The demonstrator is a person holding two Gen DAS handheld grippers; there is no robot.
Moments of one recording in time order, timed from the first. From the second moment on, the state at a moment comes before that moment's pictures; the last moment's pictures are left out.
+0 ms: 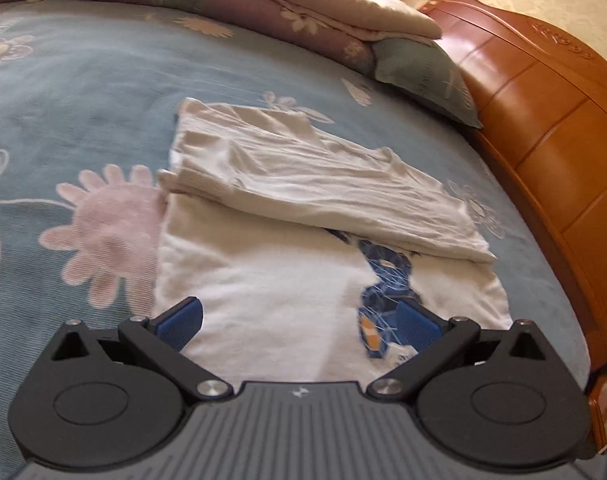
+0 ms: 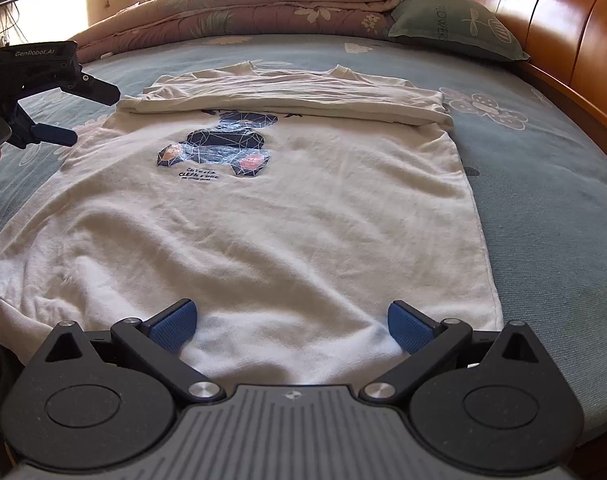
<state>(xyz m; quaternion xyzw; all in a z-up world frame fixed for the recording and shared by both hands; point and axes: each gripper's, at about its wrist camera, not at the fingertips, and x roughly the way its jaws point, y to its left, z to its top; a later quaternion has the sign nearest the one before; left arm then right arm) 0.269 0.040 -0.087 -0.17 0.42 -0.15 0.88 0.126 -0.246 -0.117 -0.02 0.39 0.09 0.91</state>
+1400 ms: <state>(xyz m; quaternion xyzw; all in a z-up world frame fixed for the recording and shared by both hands) 0.179 -0.038 -0.106 0.01 0.43 -0.15 0.89 0.127 -0.250 -0.117 -0.04 0.39 0.12 0.91</state>
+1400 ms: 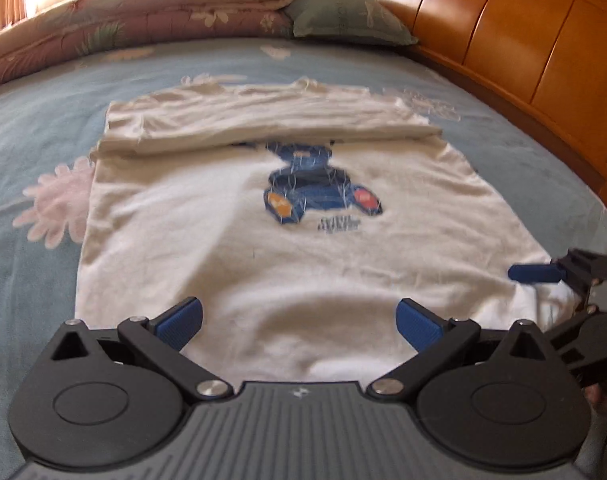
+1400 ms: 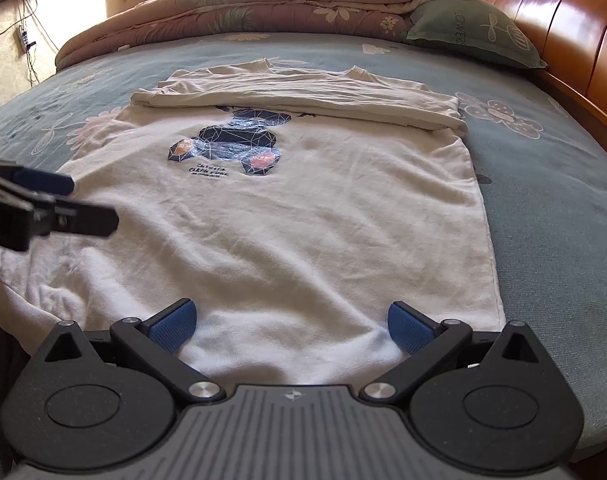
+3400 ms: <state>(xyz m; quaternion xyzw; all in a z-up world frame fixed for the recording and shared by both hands) 0.097 -0.111 -0.093 0.27 0.27 -0.25 0.89 0.022 -0.214 -0.108 -0.43 0.16 0.20 0.86</state>
